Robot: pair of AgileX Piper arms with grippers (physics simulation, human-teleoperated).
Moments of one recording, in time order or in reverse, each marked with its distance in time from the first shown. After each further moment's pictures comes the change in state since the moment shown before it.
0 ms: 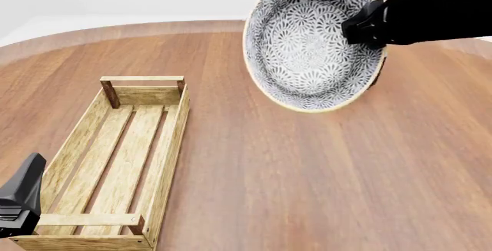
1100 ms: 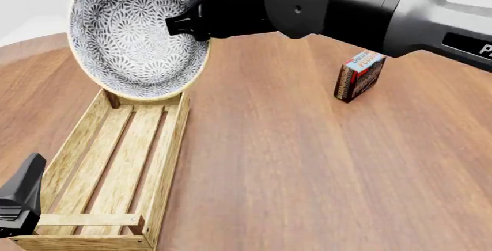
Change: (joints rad) left arm 0.000 0.000 0.000 0.000 0.000; right arm 0.386 0.560 -0.444 -0.243 0.187
